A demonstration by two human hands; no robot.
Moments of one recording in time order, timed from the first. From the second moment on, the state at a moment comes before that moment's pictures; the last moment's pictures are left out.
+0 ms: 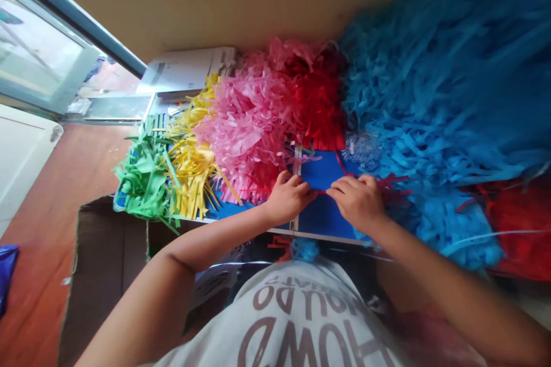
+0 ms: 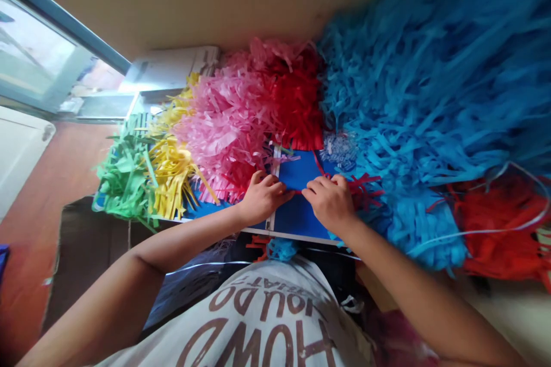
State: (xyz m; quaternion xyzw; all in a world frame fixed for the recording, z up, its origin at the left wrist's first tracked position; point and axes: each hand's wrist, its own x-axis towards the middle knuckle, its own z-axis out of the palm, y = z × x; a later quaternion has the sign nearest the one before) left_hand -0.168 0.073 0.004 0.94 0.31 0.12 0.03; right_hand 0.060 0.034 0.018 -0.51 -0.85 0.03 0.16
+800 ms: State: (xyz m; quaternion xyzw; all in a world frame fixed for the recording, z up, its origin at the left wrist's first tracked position) left_hand -0.190 0.044 0.138 0.90 0.22 0.37 0.05; right_hand 0.020 0.021 0.128 -0.38 -0.49 0.70 0.35
